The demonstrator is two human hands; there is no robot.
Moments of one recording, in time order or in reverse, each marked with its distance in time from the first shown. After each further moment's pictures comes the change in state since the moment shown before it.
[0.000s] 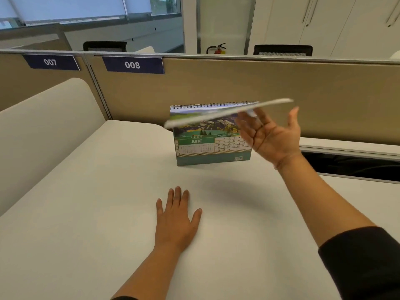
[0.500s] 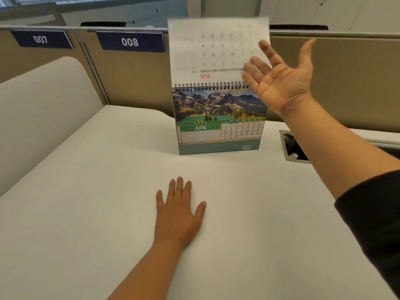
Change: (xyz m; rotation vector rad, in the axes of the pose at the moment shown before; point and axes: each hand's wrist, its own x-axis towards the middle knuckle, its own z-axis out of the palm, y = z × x) left_hand -0.002 -0.001 0.003 0.000 0.020 -0.004; right_hand 0.062 -0.029 0.035 -0.144 0.120 -0.167
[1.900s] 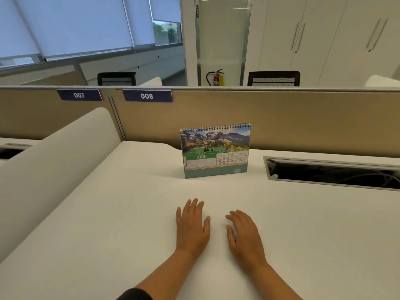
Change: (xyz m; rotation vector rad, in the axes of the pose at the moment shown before) left_hand -0.032 0.028 -0.025 -0.196 0.143 0.126; right_hand -0.247 0.159 -0.021 -1.771 0.234 -0.238
